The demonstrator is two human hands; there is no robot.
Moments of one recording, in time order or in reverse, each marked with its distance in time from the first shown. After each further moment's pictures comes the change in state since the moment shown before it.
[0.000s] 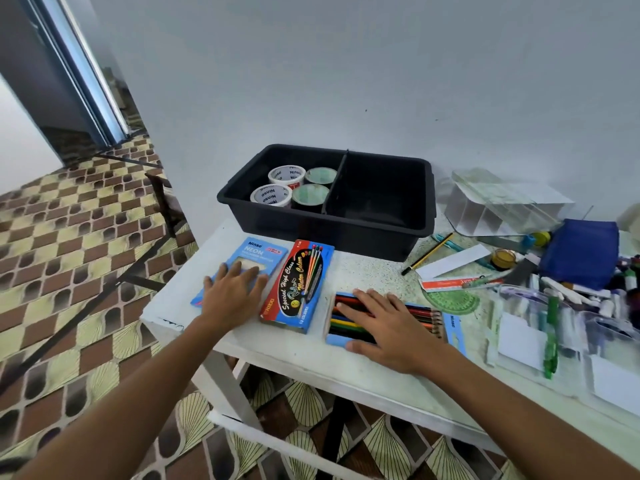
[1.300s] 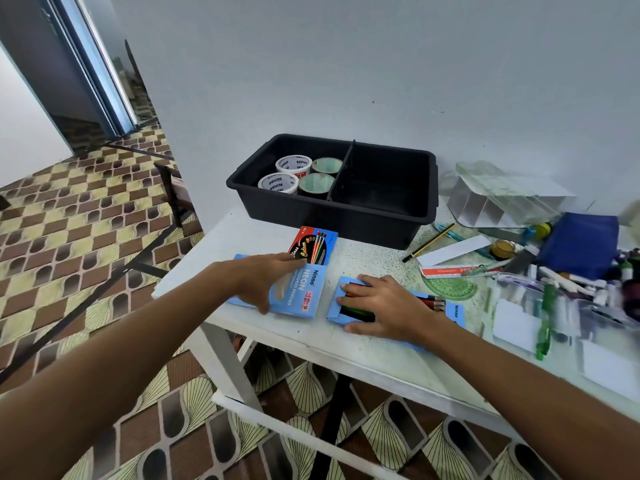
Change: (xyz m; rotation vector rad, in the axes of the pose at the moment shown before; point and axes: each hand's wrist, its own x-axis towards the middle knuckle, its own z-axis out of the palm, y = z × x) left_hand -0.016 0.039 -0.056 0.288 -0.427 0.514; right_hand 0.011 0.006 -0.010 -0.146 0.136 -0.280
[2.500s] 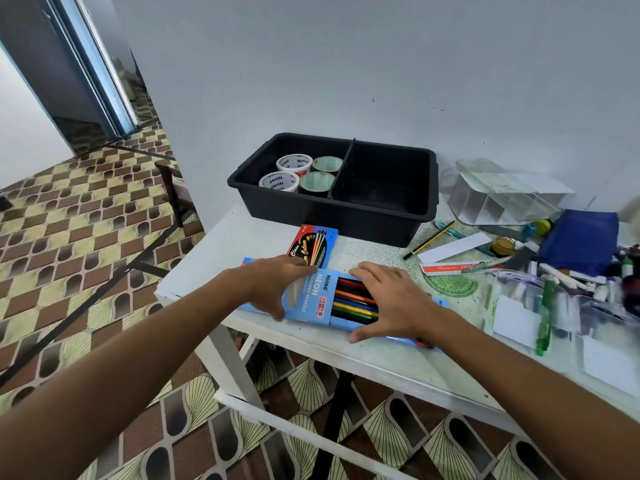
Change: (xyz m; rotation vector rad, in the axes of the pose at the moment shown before) left_hand -0.004 0.024 0.002 0.029 0.042 0.025; right_hand -0.009 -0.006 -0.013 0.158 0.007 0.234
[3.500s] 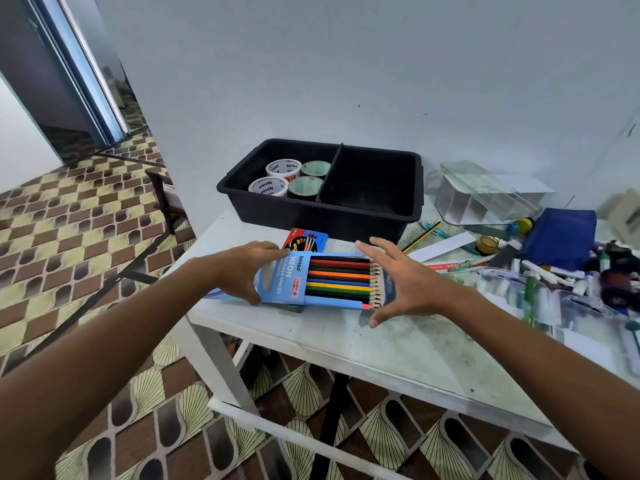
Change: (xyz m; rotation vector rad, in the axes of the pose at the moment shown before) left_hand -0.009 -0.030 -0.015 -0.115 0.076 -0.022; right_hand -0.014 0.029 -0.039 0.224 -0.049 0.069
